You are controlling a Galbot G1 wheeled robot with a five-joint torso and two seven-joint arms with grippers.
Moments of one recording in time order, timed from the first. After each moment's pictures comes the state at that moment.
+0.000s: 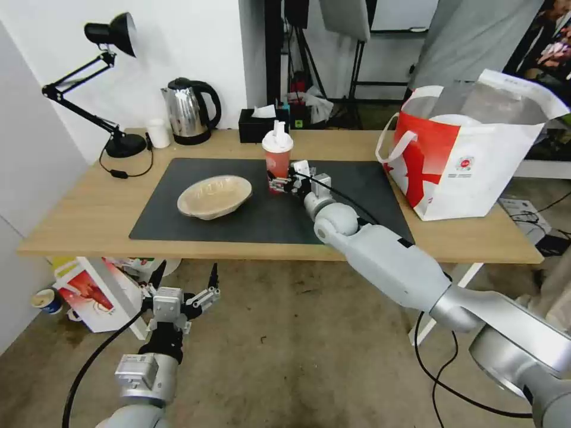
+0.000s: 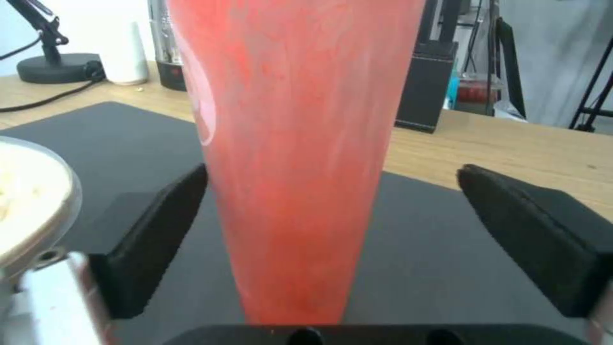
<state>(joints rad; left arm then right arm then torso) 1.80 -1.50 -0.55 -2.30 0.00 0.00 0.00 -0.27 1.22 -0.48 1.21 0.80 -0.01 0.23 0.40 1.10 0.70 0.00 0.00</state>
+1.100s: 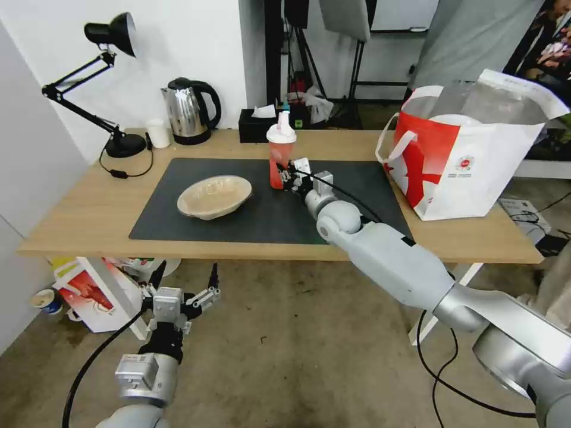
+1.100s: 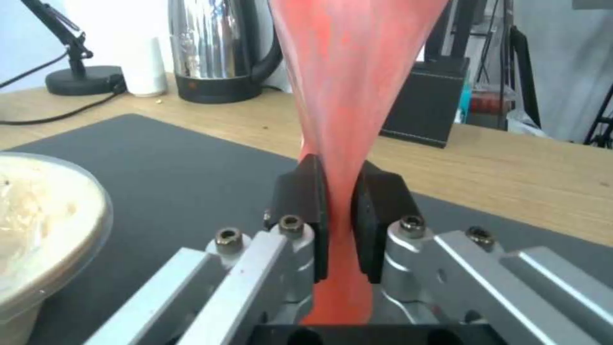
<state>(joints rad) 1.80 -1.50 -0.55 -2.30 0.00 0.00 0.00 -0.27 1.20 -0.47 1.24 0.81 -0.01 0.19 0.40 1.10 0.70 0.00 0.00</state>
